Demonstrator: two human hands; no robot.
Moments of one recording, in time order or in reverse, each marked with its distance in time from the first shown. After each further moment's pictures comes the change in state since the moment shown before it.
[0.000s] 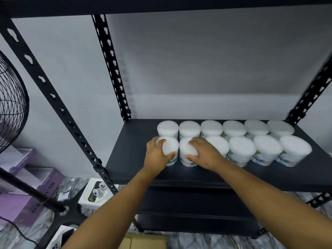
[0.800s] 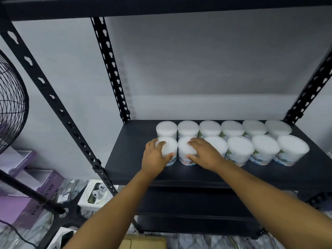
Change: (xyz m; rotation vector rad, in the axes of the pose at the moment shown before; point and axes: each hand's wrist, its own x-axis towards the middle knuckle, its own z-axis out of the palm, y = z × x) left_hand -0.005 0.000 -0.003 0.094 0.005 0.042; right_hand -0.001 0.008 0.004 -0.002 0.016 -0.044
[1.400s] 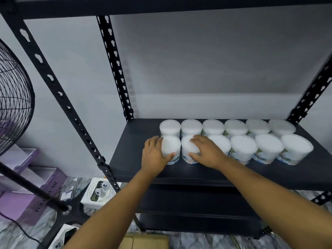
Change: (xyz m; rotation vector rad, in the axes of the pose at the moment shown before) left_hand -0.008 -0.007 -0.012 0.122 0.034 0.017; right_hand -0.001 -0.004 -0.001 -0.028 0.003 0.005
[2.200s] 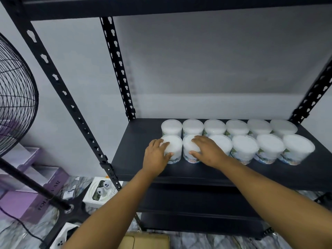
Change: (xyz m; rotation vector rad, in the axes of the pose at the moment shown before) left_hand -0.002 -0.003 -0.003 0.025 -0.083 0.082; right_hand 0.002 -0.002 0.000 -0.026 -0.023 0.020
